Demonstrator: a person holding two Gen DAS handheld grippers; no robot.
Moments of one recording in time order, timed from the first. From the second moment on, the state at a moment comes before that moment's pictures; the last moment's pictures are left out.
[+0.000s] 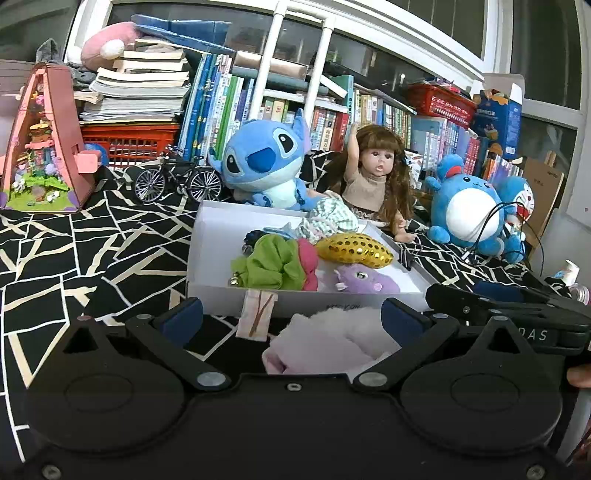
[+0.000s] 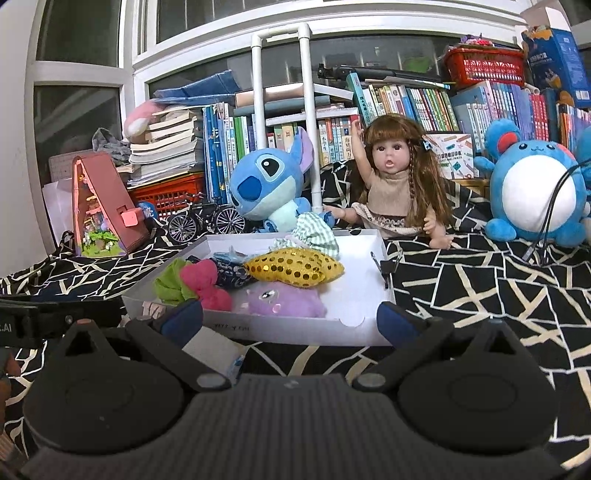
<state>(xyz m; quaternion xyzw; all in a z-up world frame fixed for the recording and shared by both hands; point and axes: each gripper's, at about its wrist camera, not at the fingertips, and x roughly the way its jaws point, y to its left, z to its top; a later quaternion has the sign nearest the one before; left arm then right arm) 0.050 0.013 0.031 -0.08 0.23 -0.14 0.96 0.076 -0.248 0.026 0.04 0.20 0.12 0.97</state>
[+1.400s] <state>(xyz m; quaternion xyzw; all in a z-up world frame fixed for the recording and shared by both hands) 0.013 -0.009 -0.001 -0.11 0.32 -0.26 0.91 0.100 -0.218 0.017 0.03 0.30 0.21 0.93</state>
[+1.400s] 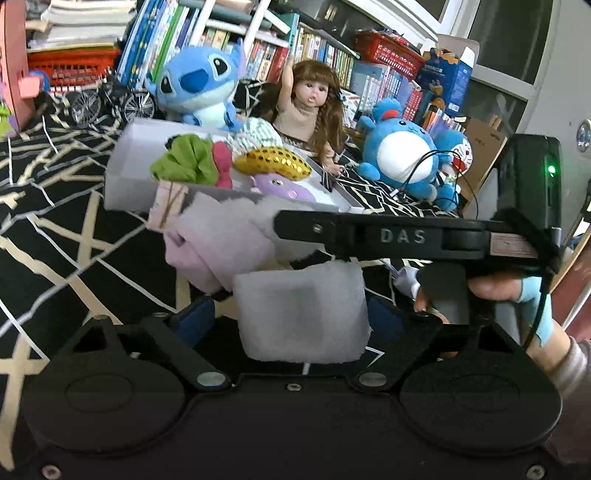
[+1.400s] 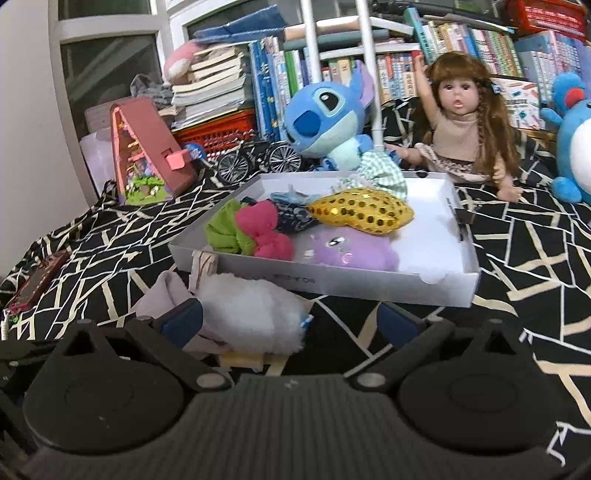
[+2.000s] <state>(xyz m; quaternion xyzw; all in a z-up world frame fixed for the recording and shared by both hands) 0.011 -0.013 -0.004 -0.10 0.32 -0.27 0.90 0.128 -0.202 0.014 0.05 0.35 0.23 0.91</state>
